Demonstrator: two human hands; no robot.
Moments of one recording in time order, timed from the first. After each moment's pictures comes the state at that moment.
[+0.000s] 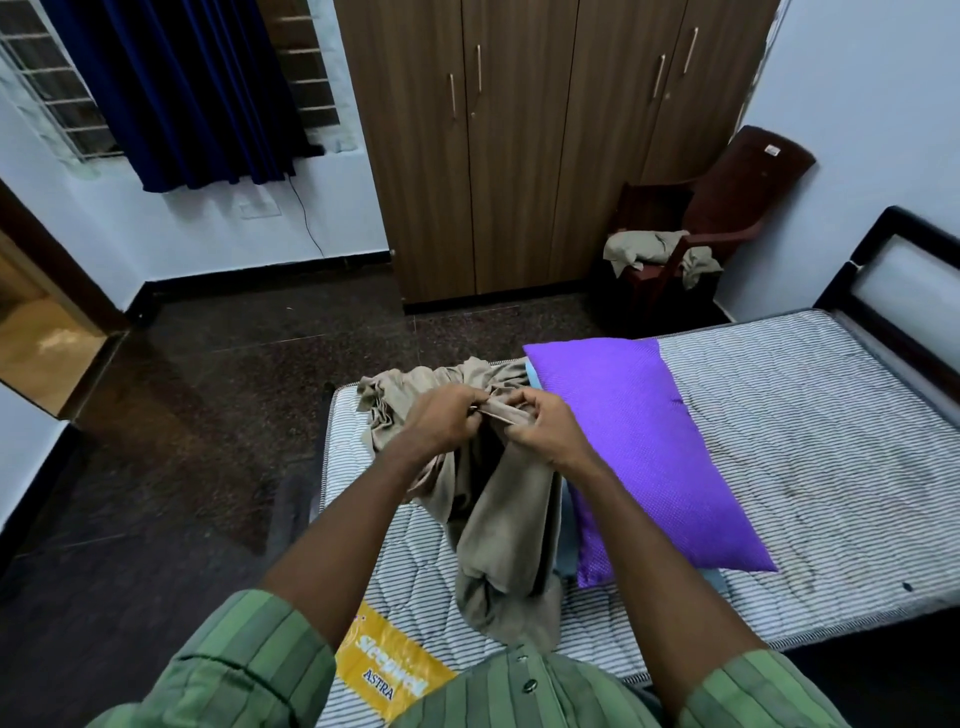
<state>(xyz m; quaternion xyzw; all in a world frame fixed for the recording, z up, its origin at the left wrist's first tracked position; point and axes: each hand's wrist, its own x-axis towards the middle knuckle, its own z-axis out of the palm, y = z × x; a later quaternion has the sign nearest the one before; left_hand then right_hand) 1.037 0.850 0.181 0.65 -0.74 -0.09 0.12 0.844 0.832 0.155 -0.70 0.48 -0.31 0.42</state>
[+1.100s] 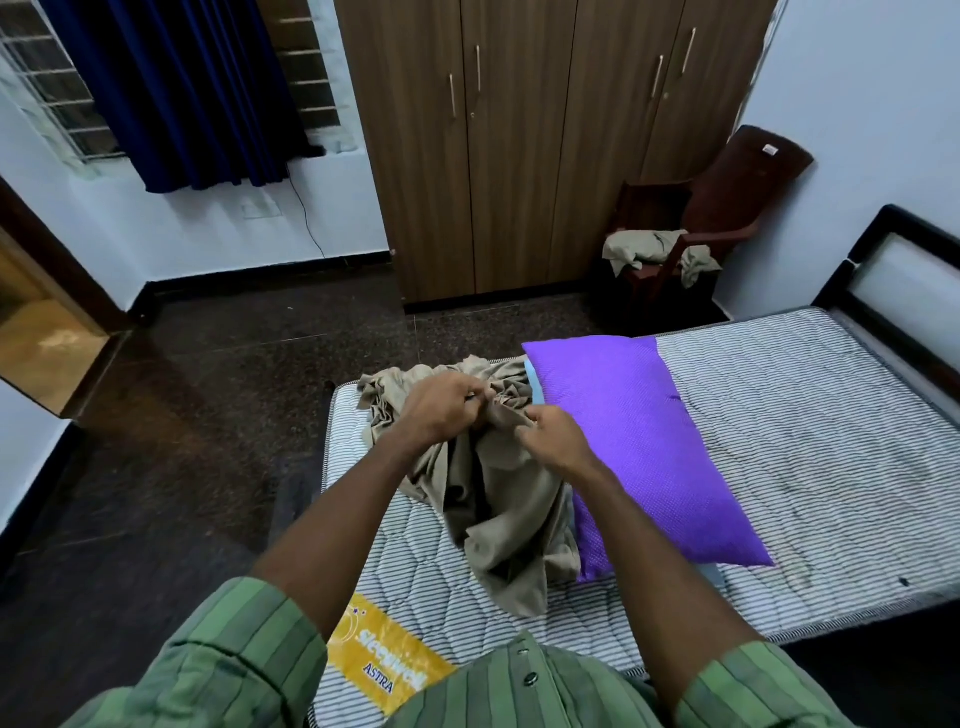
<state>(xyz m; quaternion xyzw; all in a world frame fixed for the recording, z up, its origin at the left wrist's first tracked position) 1.039 0.851 0.188 0.64 -0.74 -0.11 0.19 0.833 0.842 0.146 -0.70 0.57 -0.20 0.38</state>
